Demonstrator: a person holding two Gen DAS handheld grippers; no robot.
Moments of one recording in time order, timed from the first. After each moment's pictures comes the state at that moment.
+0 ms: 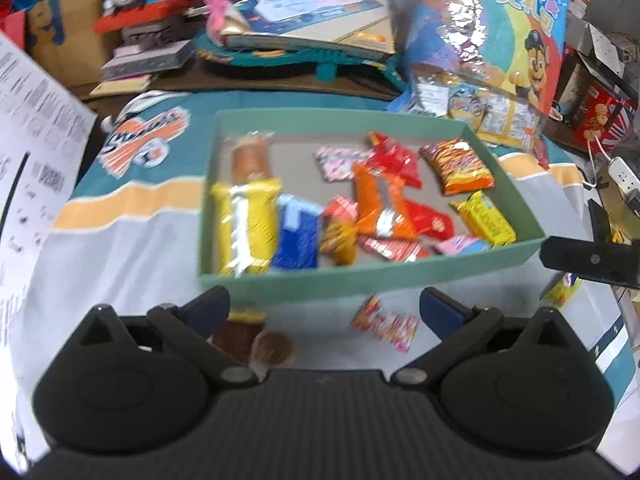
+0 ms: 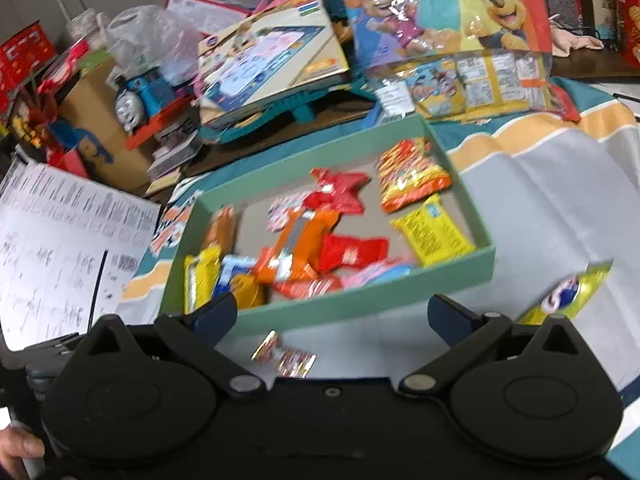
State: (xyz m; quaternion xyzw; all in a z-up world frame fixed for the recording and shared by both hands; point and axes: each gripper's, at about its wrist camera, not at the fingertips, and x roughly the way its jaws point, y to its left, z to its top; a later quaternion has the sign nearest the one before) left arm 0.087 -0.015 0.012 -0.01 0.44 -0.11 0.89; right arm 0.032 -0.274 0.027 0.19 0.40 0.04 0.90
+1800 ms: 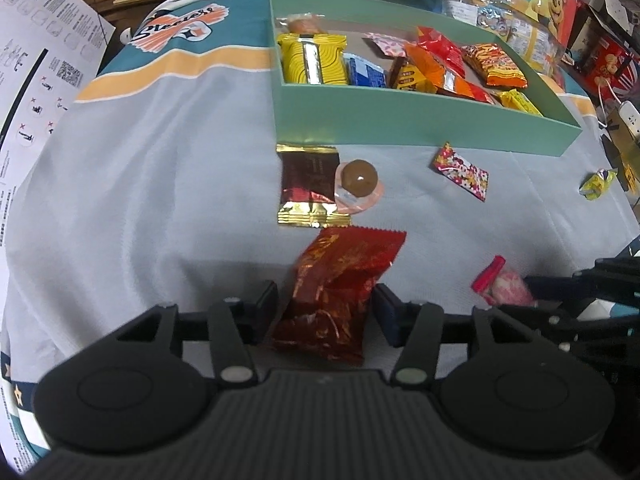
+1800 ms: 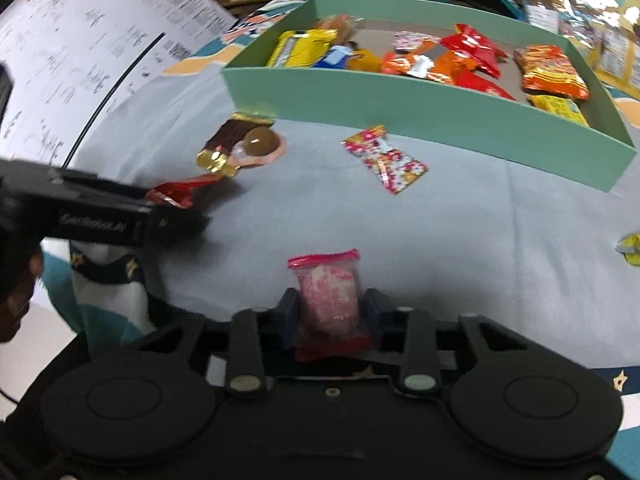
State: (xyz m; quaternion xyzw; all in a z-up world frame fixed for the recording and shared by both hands) left arm 0.033 0.053 -0.070 -0.01 0.51 -0.12 0.85; right arm -0.023 -0.151 -0.063 -0.04 0.50 0.16 0.85
